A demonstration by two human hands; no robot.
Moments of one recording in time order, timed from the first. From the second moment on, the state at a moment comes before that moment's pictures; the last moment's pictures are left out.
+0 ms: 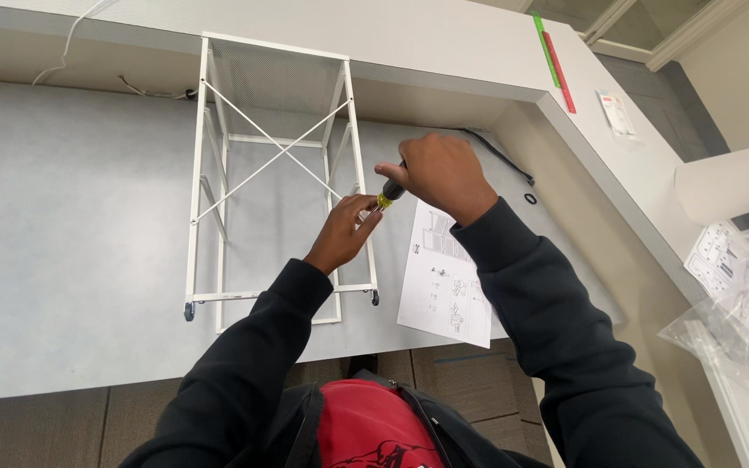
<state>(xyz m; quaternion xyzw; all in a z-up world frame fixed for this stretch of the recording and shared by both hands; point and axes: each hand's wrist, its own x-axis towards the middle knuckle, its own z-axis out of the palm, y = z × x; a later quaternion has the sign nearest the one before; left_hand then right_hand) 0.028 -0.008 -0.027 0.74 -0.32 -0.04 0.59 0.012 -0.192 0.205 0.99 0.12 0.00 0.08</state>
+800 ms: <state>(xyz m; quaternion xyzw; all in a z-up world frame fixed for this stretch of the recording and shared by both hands) 0.027 0.017 -0.006 0.75 -0.33 -0.01 0.58 -0.086 -0.330 0.120 0.76 -0.05 0.25 -0.60</state>
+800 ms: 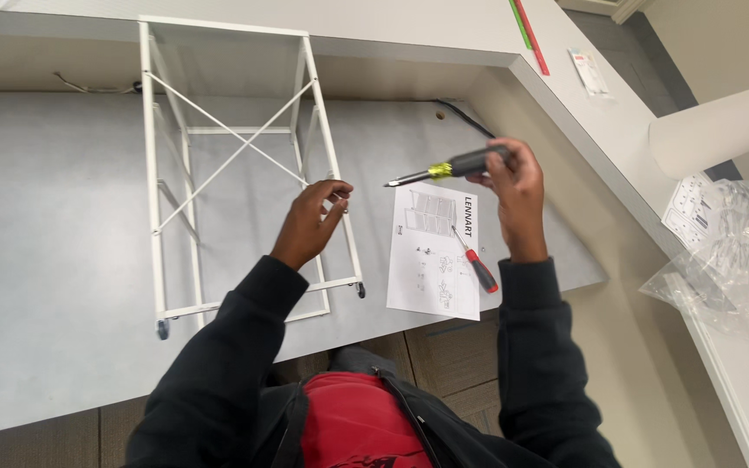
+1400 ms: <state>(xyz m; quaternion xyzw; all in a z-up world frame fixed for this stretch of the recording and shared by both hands) -0.070 0.031 0.011 0.92 -0.23 -0.01 0.32 -0.103 -0.462 -0.333 0.92 -0.26 -0.13 -0.25</state>
